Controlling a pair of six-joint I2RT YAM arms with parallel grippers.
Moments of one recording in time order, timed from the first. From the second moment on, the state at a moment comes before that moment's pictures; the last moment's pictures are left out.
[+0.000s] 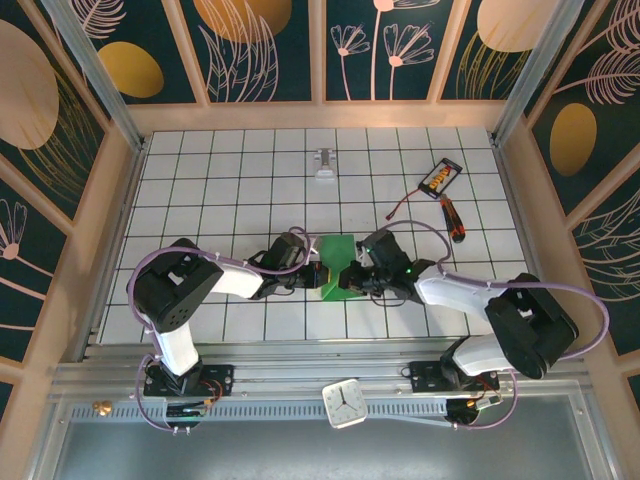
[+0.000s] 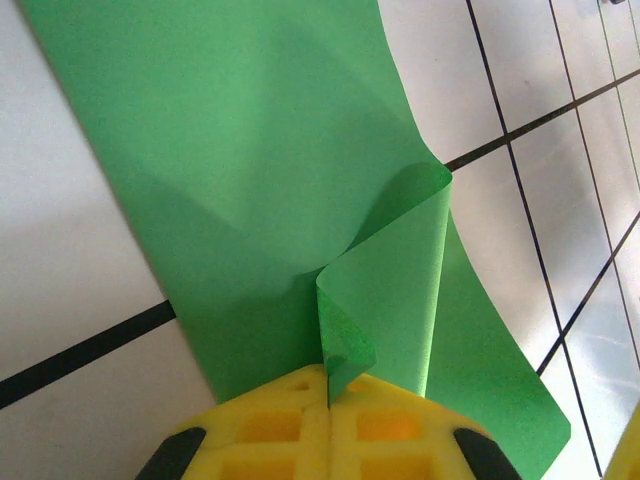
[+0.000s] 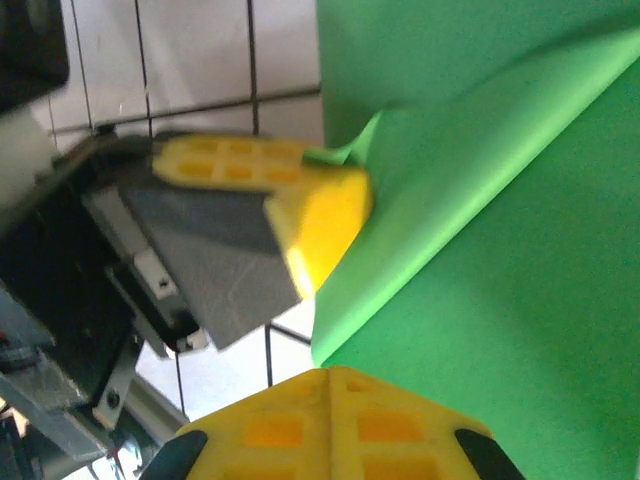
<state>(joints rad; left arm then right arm) -0.75 1.81 0.68 0.38 0.36 -0.69 0.74 1.38 0.56 -0.02 -0.39 0.92</state>
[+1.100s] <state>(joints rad) -0.75 1.81 0.70 0.35 0.36 -0.69 0.83 1.54 0.52 0.23 -0.40 1.13</state>
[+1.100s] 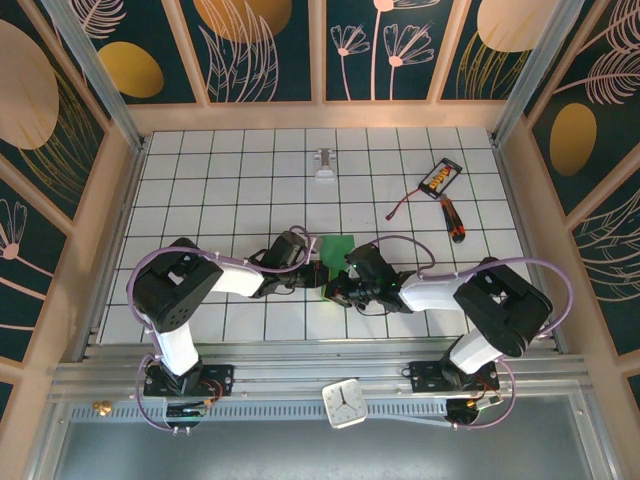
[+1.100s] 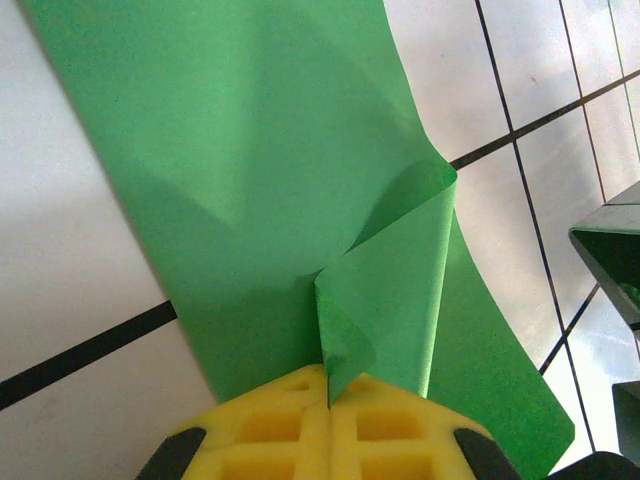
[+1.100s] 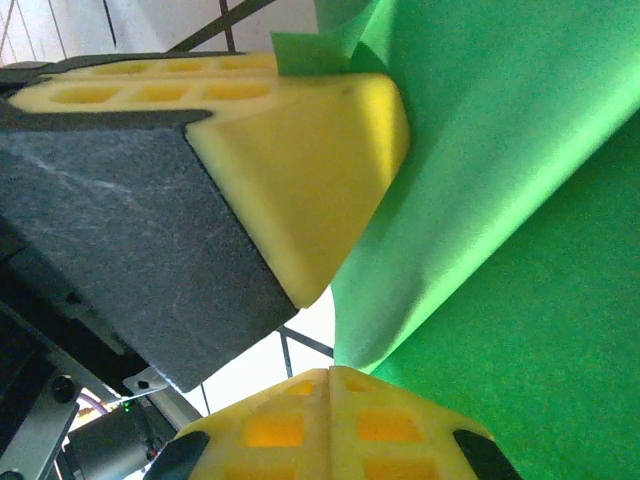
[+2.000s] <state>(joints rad) -0.75 1.81 0.70 0.35 0.36 -0.69 0.83 1.59 0.54 0.25 -0.41 1.13</state>
